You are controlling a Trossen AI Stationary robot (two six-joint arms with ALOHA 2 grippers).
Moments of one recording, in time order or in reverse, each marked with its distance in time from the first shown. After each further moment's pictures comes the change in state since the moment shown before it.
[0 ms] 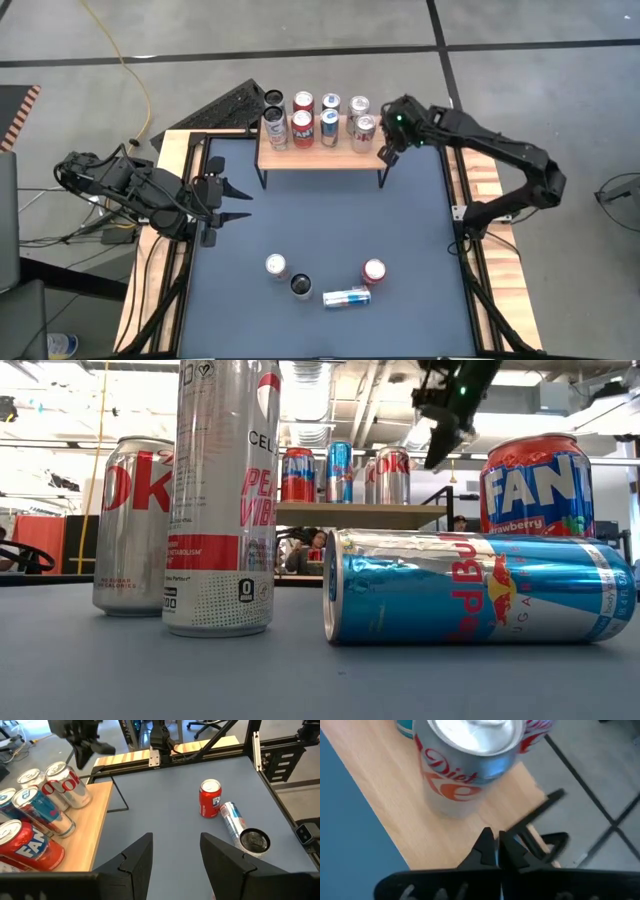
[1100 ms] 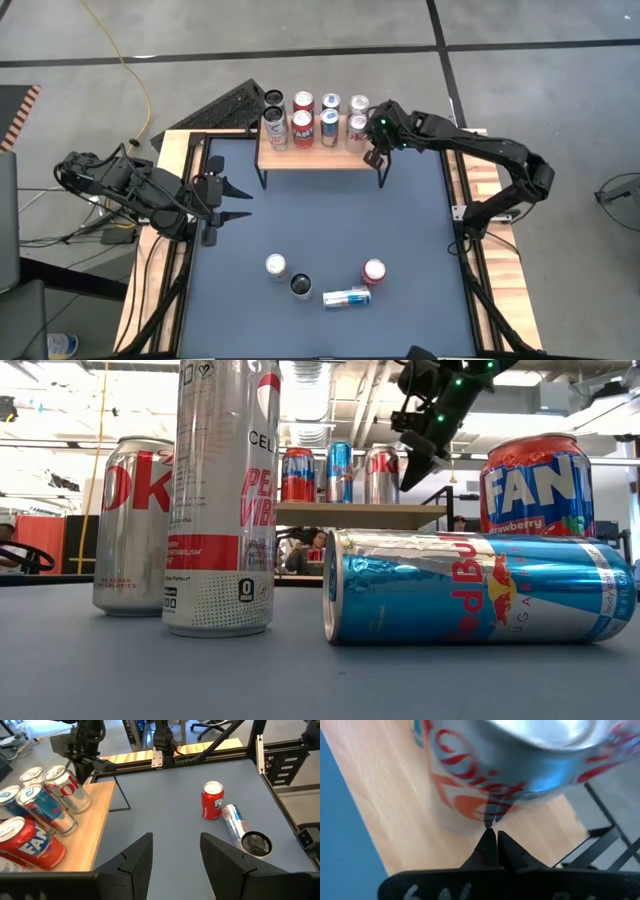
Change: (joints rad) left arm 0.000 0.000 0.000 0.004 -0.015 -0.020; right arm -0.007 0.108 -0.048 0.201 -0.070 -0.080
